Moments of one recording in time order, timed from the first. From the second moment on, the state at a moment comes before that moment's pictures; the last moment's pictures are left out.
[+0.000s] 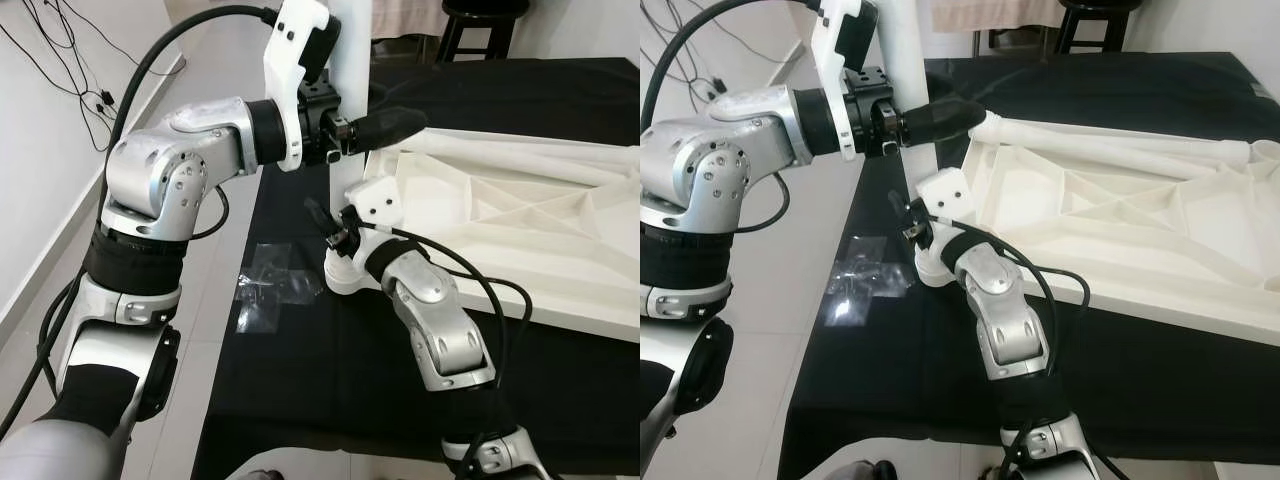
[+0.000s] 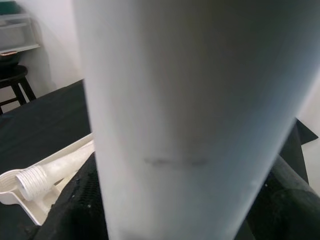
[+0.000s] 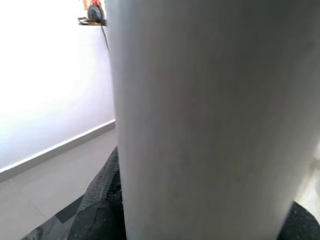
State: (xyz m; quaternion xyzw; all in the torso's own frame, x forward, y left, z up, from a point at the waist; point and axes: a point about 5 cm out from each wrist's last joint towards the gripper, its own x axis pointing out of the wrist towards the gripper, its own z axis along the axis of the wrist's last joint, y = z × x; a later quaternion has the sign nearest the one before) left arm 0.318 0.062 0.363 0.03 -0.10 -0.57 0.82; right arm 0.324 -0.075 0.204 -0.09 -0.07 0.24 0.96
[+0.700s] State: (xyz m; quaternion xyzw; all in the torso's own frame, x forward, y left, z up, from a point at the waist) left arm 0.321 0.065 0.367 0.03 -0.11 -0.55 0.83; right arm 0.337 -0.103 0.200 -0.15 0.00 0.32 0.94
